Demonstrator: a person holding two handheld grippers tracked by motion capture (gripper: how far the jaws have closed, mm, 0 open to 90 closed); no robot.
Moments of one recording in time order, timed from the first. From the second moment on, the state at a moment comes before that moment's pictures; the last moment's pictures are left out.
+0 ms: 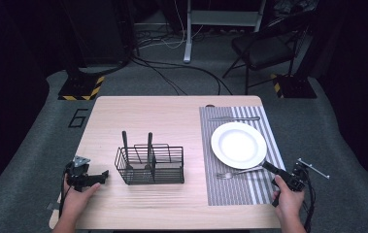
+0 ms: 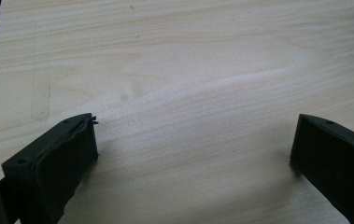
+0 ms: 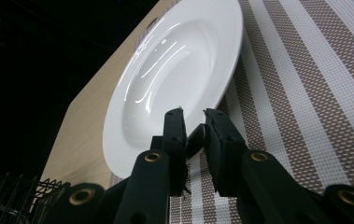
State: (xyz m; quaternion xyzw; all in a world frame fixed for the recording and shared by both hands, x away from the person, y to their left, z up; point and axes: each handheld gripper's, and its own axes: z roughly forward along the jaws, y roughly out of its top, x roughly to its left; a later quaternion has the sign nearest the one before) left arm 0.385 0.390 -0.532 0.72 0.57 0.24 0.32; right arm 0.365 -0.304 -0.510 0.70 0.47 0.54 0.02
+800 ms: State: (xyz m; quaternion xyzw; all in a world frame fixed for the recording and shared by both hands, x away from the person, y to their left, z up) left arm 0.385 0.390 -0.532 0.72 0.57 0.24 0.32; right arm 0.364 -0.302 -0.524 0.75 0.44 0.49 0.04
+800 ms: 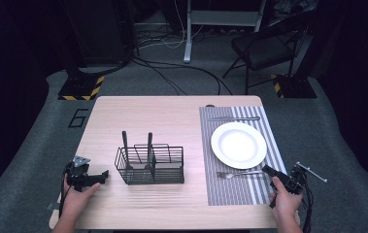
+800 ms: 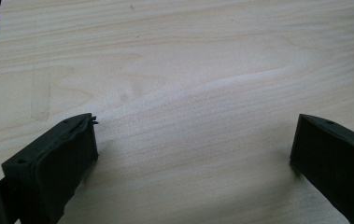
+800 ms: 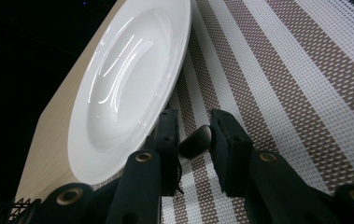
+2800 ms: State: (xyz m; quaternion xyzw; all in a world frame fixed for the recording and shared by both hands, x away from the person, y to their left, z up) left arm 0.385 0.390 -0.532 0.72 0.57 0.24 0.32; right arm 0.362 -0.234 -0.480 0.57 0.67 0.45 0.17
